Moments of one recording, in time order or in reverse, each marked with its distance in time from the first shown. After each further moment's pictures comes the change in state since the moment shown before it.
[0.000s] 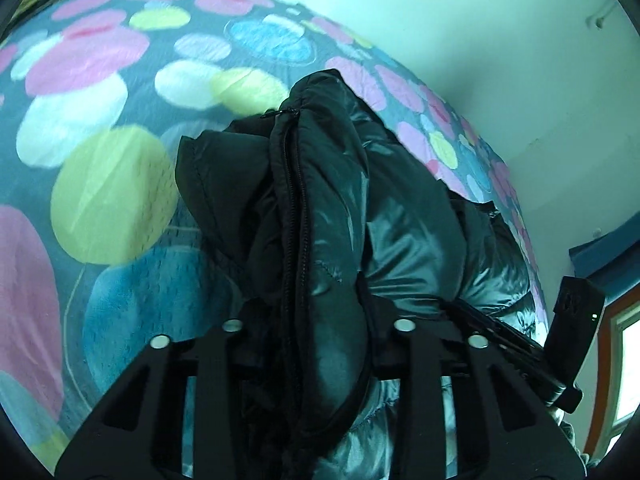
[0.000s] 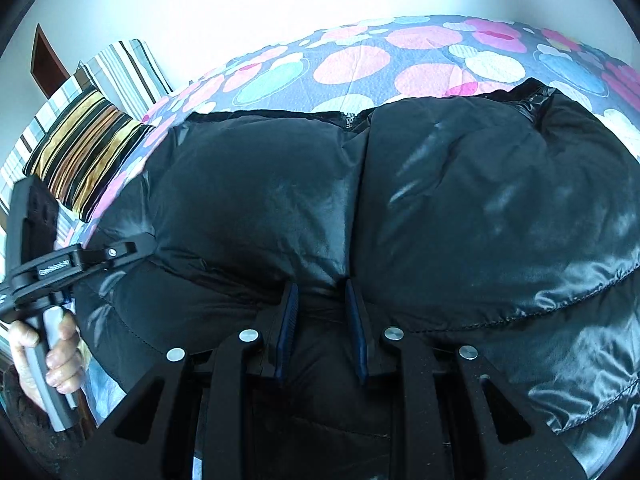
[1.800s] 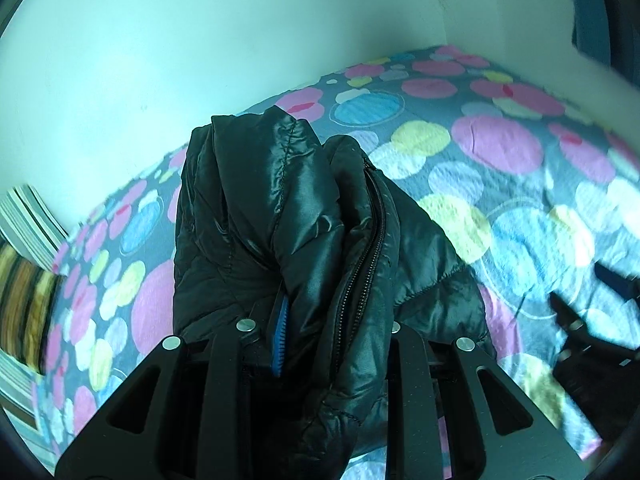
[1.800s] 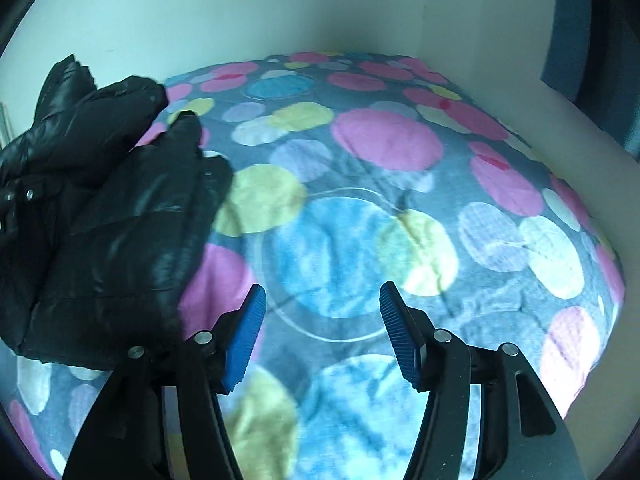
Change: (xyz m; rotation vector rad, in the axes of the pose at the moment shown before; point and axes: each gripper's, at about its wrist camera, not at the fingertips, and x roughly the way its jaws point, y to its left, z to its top) left arm 0.106 -0.373 -0.113 0.776 -0.145 0.477; right arm -0.181 -0.197 -0.093 0.223 -0.168 -0.601
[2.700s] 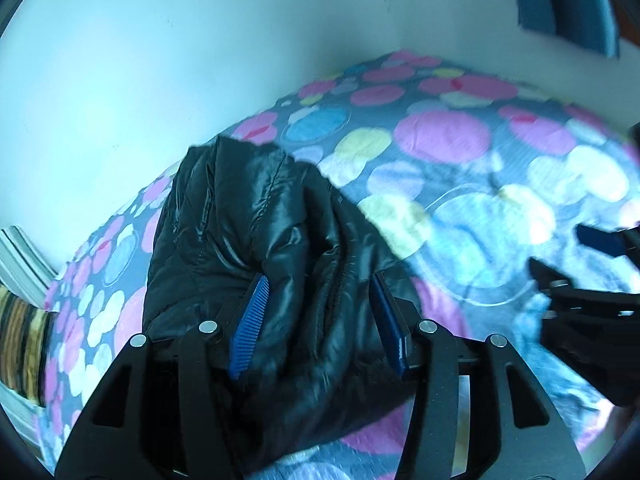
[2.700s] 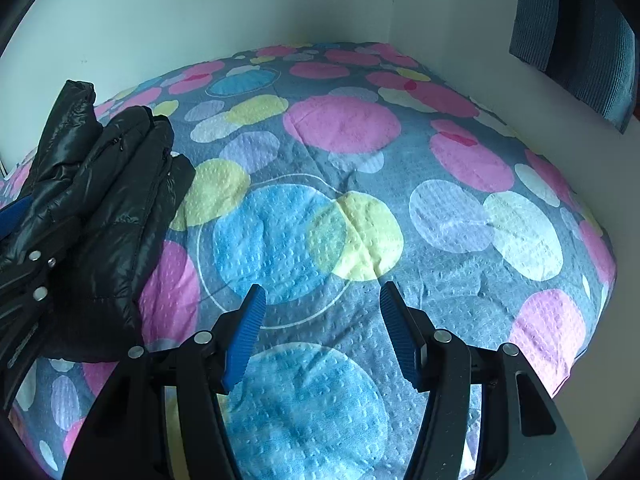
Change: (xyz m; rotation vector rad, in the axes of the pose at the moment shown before) left arm -0.034 -0.040 -0.012 0.078 -0.102 -0.099; right arm -0.001 -0.041 -0.004 0.054 0.022 -0.024
